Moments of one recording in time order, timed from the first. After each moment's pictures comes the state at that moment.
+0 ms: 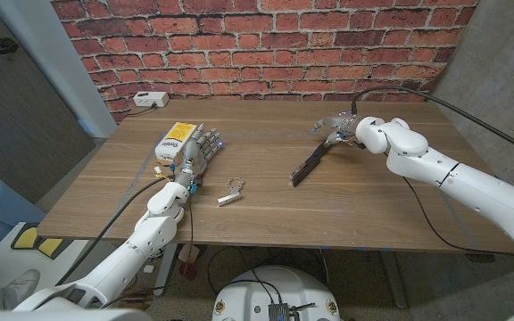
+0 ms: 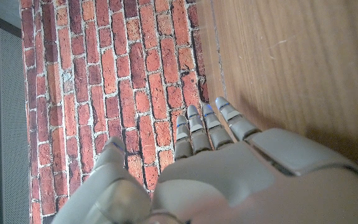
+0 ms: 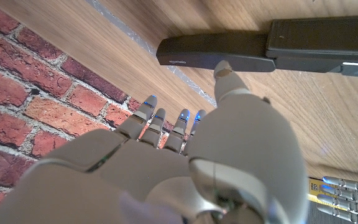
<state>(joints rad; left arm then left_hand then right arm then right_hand) 0.91 0.44 0.36 -1.21 -0.73 -0.40 -0.13 0.05 0.00 0.48 -0.11 0.18 0.23 0.01 0.20 0.18 0.30 -0.01 0.25 0.21 0.23 -0.04 0.19 0.18 0.26 -0.01 0.19 0.17 -0.50 -0.84 -0.80 -1.73 -0.72 -0.28 0.39 1.09 0.12 0.24 -0.17 0.19 0.29 -0.19 0.27 0.24 0.24 -0.17 0.25 0.26 0.11 -0.04 0.24 0.22 0.24 -0.04 0.19 0.16</state>
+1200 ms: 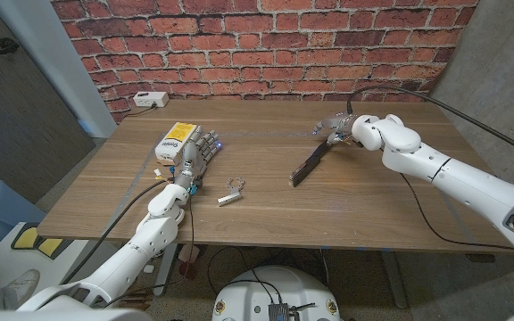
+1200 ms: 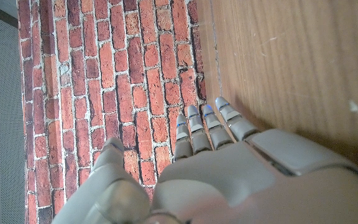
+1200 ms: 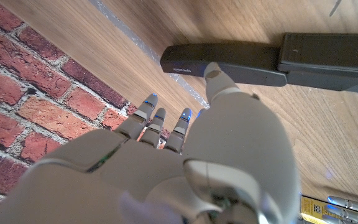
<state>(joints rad) 0.90 0.42 0.35 -1.16 -0.75 -0.41 -0.15 0.04 -0.01 0.47 -0.10 0.18 0.24 0.01 0.20 0.18 0.30 -0.01 0.24 0.21 0.23 -0.04 0.19 0.18 0.26 -0.01 0.19 0.17 -0.45 -0.80 -0.83 -1.66 -0.80 -0.25 0.46 1.17 0.15 0.27 -0.17 0.19 0.31 -0.21 0.29 0.26 0.26 -0.19 0.26 0.28 0.11 -0.04 0.24 0.23 0.26 -0.04 0.19 0.17</state>
